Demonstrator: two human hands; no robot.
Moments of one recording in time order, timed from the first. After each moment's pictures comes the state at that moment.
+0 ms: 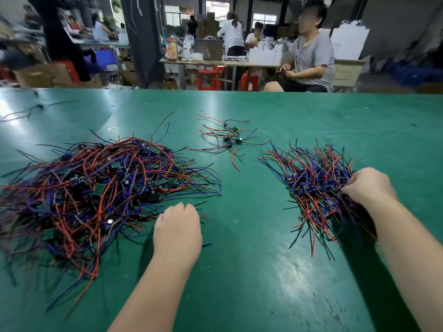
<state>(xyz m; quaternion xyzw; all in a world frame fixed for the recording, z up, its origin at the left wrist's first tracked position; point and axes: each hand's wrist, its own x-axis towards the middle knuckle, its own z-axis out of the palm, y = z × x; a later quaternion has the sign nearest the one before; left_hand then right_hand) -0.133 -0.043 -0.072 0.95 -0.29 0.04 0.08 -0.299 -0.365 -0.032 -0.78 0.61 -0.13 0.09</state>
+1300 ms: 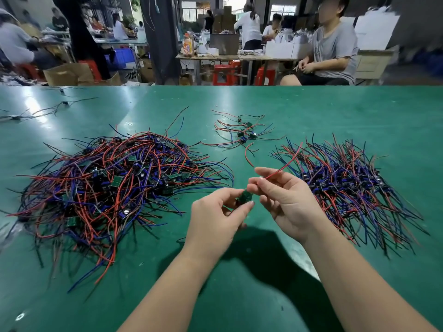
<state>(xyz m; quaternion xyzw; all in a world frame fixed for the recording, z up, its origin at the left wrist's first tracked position) -0.165 -0.052 -0.060 0.70 -0.32 -0.08 0.63 -0.233 -0.182 -0.033 -0.48 0.16 -0.23 0.83</state>
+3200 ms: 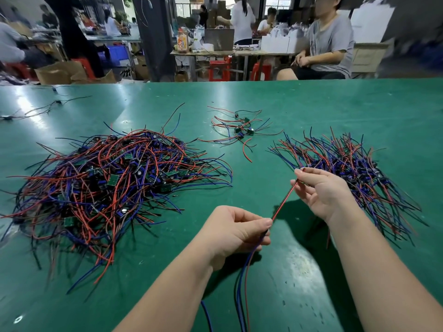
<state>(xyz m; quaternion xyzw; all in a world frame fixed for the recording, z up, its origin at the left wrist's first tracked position) -0.179 -0.056 -0.055 0.61 -0.20 -0.46 0.61 -0.248 -0.253 -0.046 -0.43 0.36 -0.32 0.76</state>
